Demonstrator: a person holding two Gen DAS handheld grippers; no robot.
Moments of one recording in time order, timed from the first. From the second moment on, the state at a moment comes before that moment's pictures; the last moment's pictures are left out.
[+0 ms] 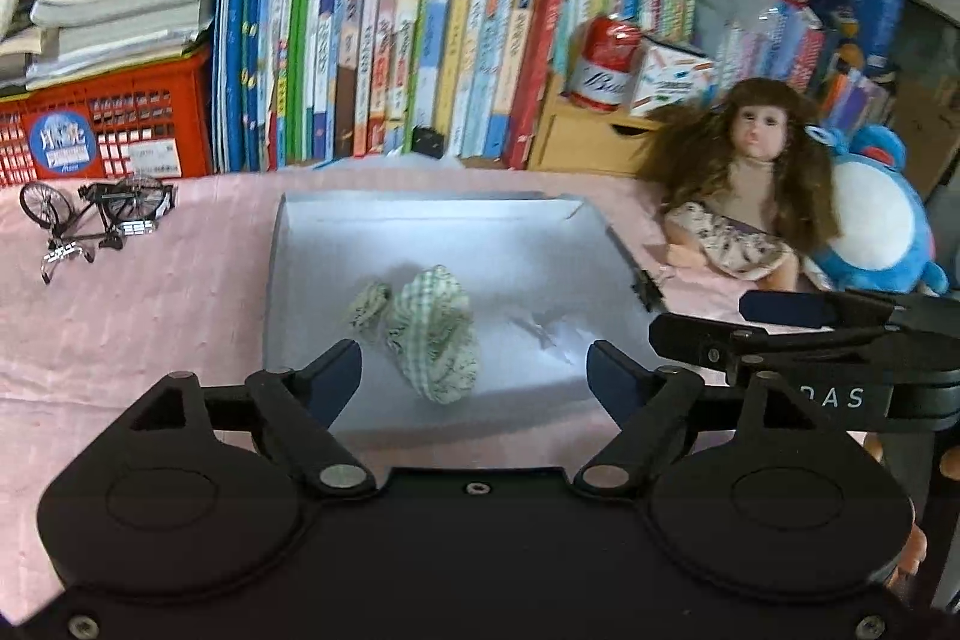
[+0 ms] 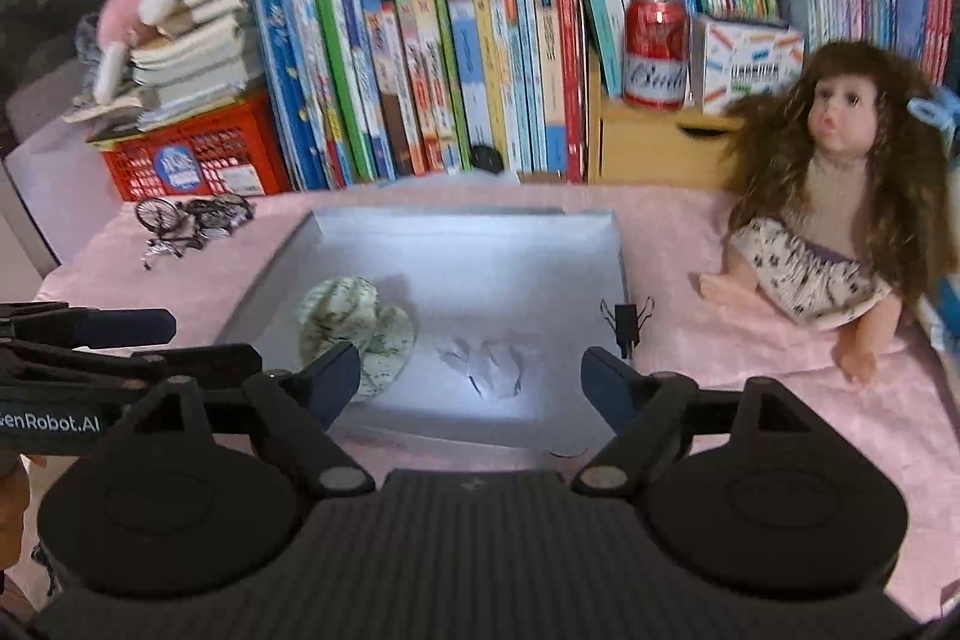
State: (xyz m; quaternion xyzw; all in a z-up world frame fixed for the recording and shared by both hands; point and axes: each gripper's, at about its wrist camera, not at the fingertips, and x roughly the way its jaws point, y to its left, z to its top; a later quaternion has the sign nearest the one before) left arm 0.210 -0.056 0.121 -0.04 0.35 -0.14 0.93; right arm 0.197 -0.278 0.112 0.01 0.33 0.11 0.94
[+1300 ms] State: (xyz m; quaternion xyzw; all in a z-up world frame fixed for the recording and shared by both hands) left arm 0.038 -0.021 0.069 -0.03 0.25 -0.11 0.96; right arm 0.030 -0.276 0.076 -0.04 0.15 0.11 0.98
